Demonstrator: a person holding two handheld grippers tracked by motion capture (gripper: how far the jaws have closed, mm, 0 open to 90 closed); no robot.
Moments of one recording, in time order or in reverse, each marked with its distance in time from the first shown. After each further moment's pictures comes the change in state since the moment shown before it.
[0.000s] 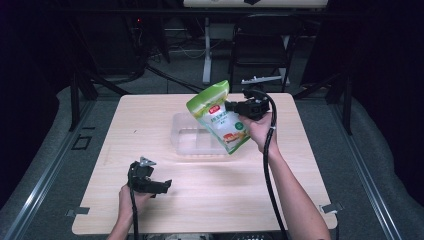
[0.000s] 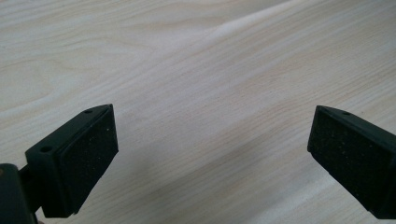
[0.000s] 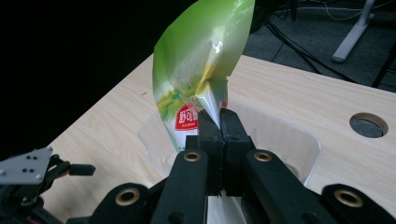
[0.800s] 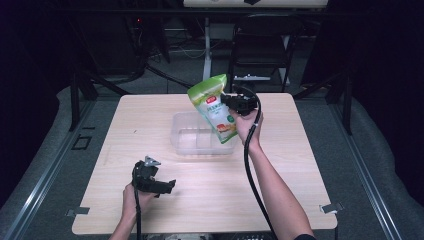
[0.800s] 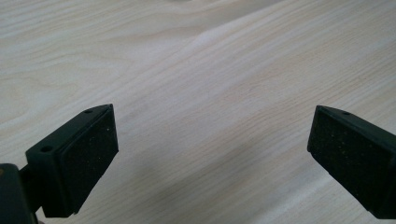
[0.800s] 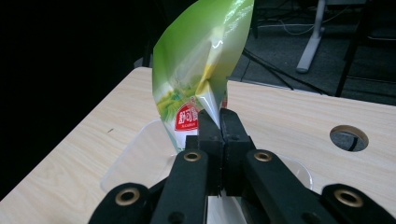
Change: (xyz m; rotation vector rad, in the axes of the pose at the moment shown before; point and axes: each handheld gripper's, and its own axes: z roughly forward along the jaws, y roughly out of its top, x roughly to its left) left arm -0.011 0.006 0.002 0.002 -0.019 0.047; right arm -0.004 0.003 0.044 -0.103 -0.138 0.083
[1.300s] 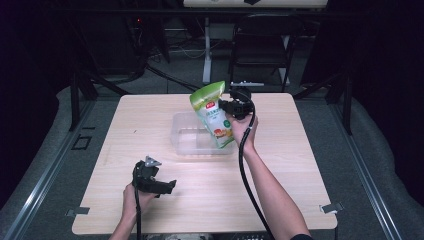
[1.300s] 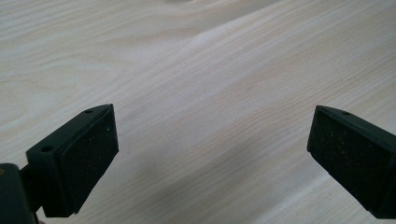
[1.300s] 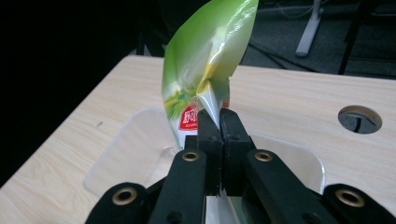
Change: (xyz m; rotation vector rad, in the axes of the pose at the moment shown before) left arm -0.001 0.000 -0.001 -0.007 0.000 0.005; right arm -0.007 -0.016 0.027 0.050 -0.014 0.038
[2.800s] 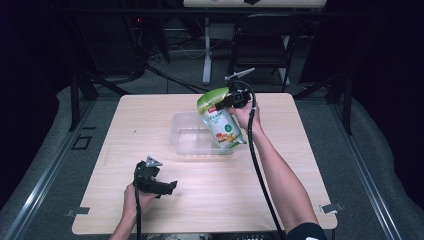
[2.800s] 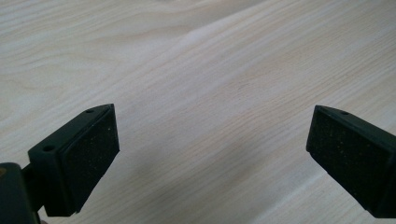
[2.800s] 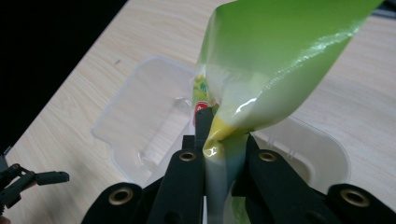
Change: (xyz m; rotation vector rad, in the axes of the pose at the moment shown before) left arm -0.001 0.000 0.002 0.009 -0.027 0.002; right arm -0.027 0.029 0.035 0.319 0.171 -0.043
